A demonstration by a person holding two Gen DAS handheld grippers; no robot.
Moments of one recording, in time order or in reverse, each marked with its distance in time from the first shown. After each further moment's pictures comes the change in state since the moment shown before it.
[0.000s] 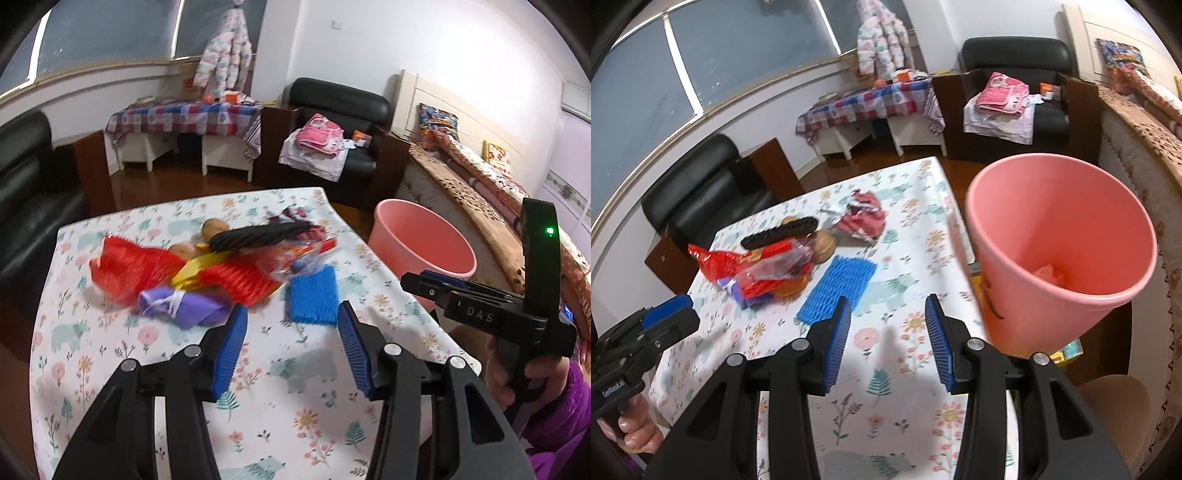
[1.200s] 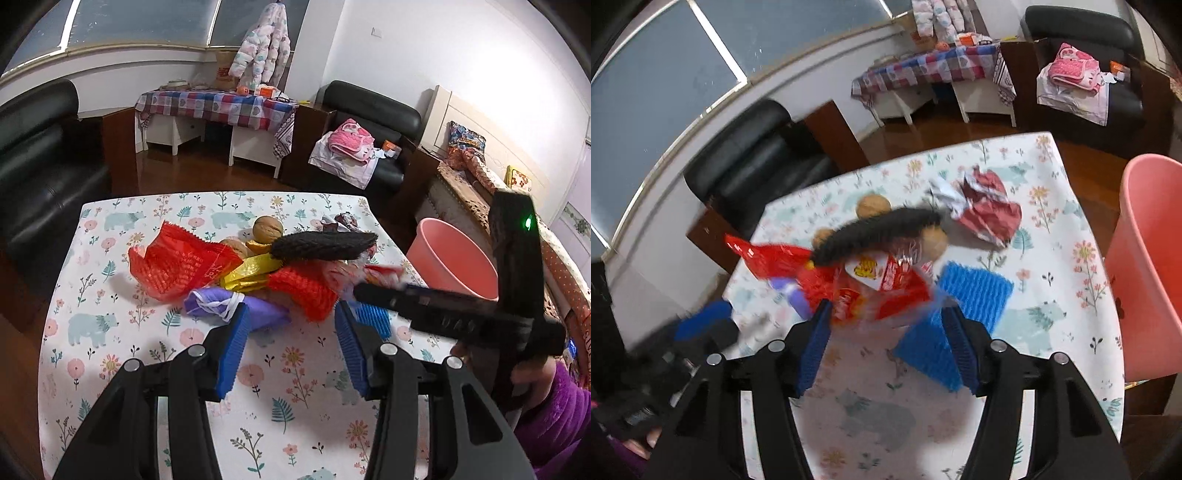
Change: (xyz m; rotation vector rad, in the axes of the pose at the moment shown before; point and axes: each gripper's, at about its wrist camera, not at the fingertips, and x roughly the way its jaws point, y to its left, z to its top) left arm 0.006 0.051 0.003 -0.112 -0.004 0.047; right arm 0.079 0.072 0.028 -0.052 0.164 0.217
